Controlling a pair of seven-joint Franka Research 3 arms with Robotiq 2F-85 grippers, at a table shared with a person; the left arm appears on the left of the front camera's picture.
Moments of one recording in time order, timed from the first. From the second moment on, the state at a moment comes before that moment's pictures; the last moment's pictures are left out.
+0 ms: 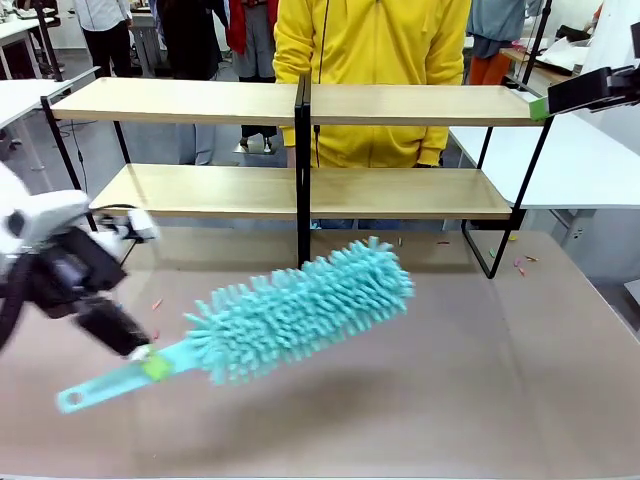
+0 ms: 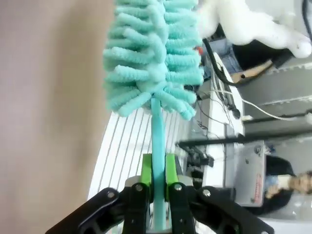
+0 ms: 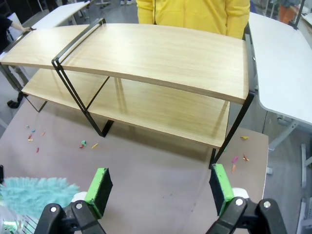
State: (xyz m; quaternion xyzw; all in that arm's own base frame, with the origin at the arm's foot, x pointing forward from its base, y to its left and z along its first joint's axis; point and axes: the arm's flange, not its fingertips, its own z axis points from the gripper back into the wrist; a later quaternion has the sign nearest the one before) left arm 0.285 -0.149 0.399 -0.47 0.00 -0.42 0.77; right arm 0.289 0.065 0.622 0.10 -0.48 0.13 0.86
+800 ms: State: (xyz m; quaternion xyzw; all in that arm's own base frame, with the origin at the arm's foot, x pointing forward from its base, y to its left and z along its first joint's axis) left arm 0.302 -0.283 0.354 -0.36 -0.04 -0.28 0.89; right arm 0.290 0.065 0.622 0.10 -0.48 0.13 0.86
